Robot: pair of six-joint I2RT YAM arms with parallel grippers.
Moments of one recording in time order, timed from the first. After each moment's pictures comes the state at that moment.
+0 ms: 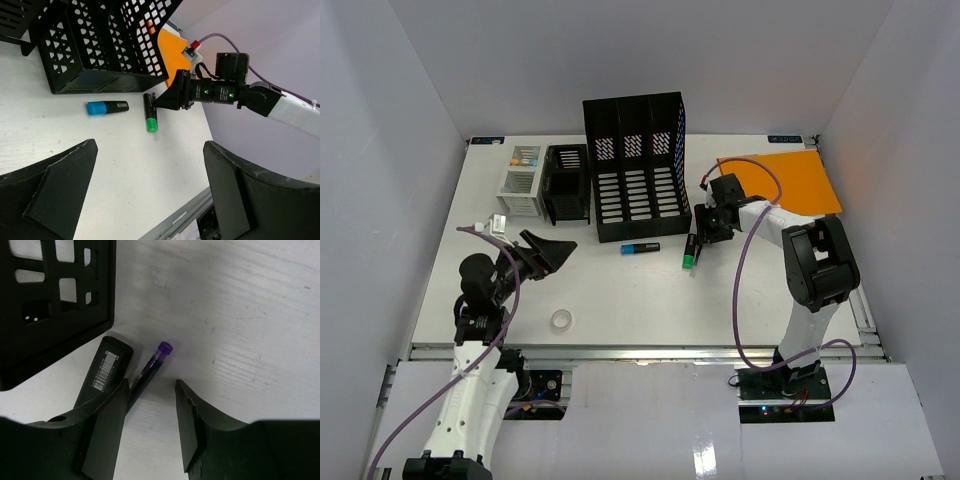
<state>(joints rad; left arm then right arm) -0.01 0.55 0.40 0.04 0.56 -0.81 0.36 1.84 1.16 -0.36 -0.11 0.13</state>
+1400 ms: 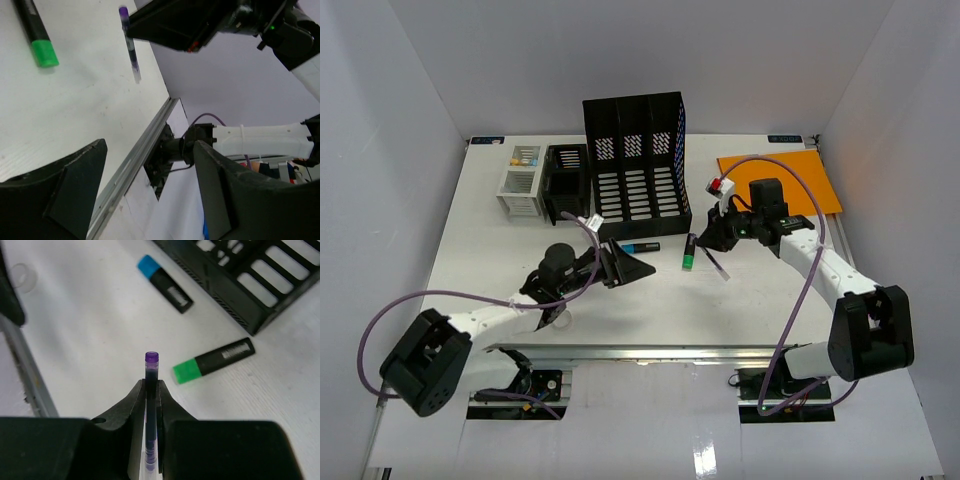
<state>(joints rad) -0.67 1.23 0.42 0.72 0.47 -1.03 0.29 1.36 0.93 -0.34 -0.77 -0.29</state>
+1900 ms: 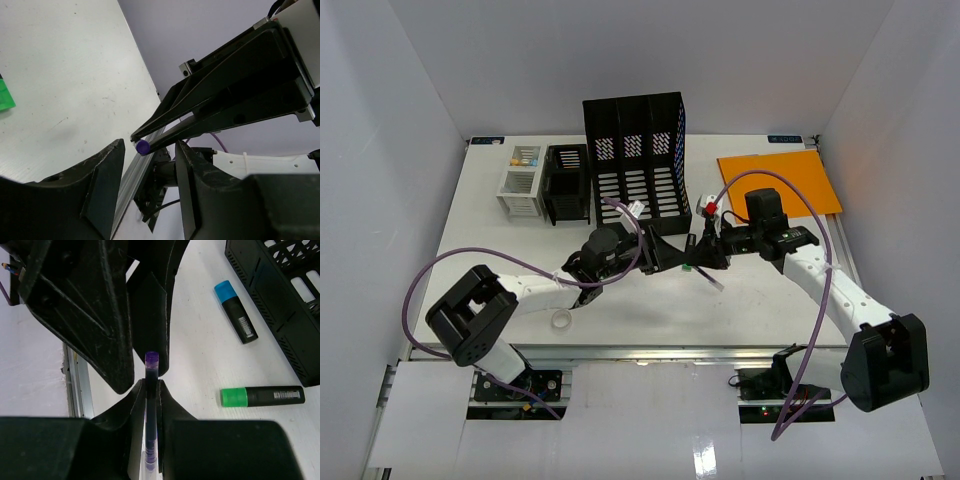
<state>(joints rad) -0.81 1.53 0.67 0.79 0.36 -1.04 0.37 1.22 0.89 -0.42 -0.95 -0.46</state>
